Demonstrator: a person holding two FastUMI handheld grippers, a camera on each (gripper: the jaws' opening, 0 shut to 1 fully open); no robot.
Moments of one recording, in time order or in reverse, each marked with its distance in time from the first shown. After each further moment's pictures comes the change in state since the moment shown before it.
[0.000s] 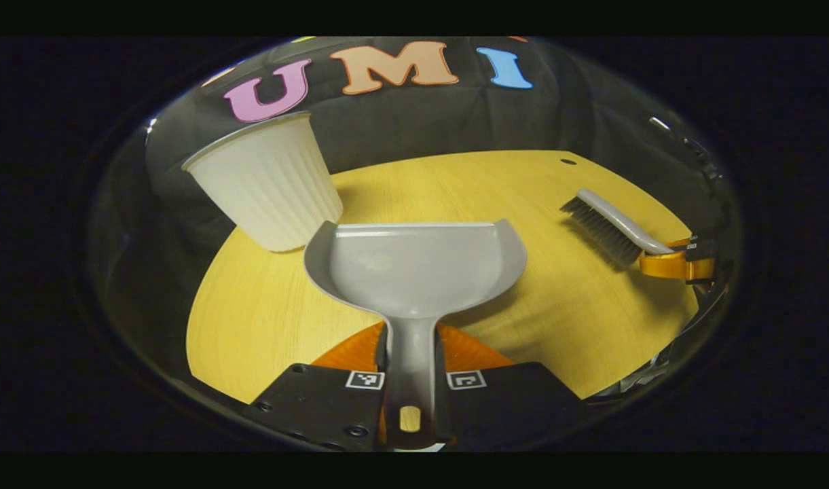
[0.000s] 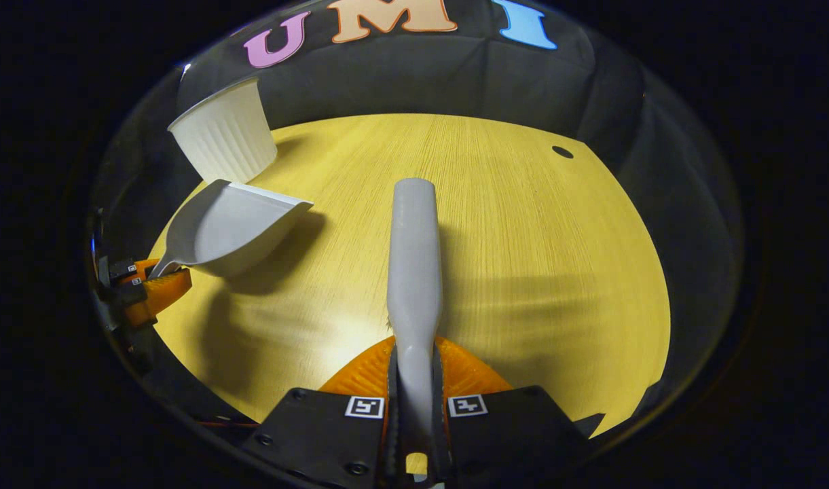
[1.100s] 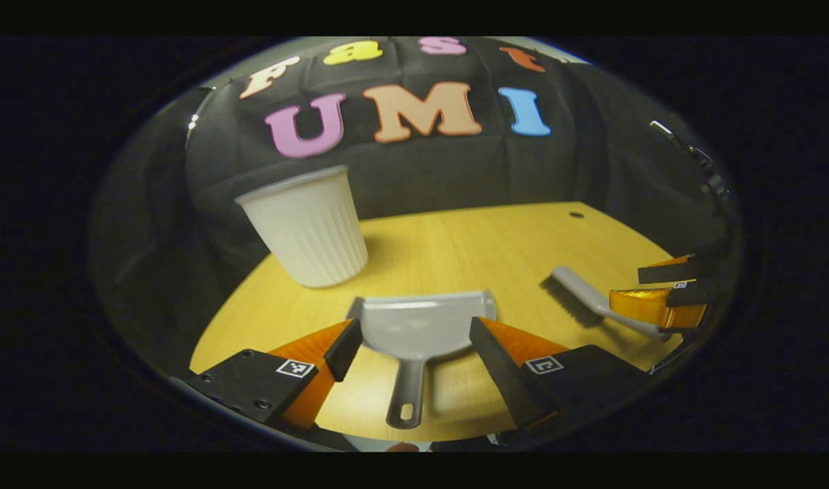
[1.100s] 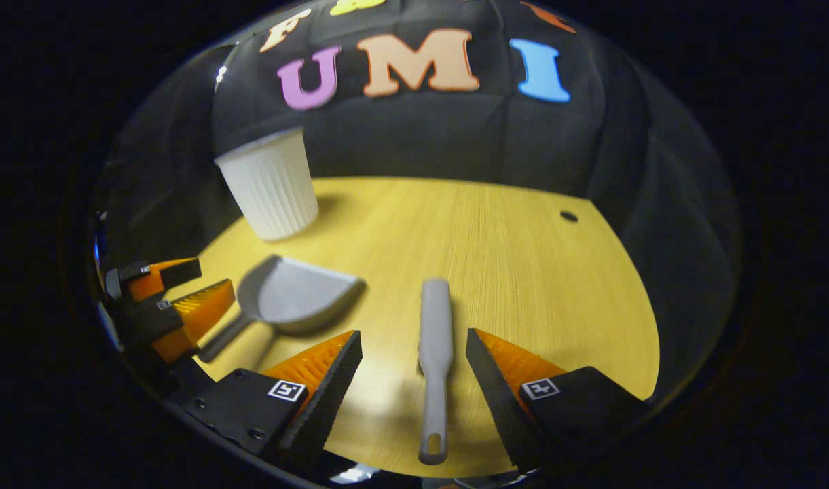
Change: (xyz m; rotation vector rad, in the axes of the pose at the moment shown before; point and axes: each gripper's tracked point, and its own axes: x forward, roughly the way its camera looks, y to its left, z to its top) left arm -0.103 -0.001 0.125 -0.061 -0.416 0.129; right arm -0.110 0.014 0.080 -0.029 -0.426 0.102
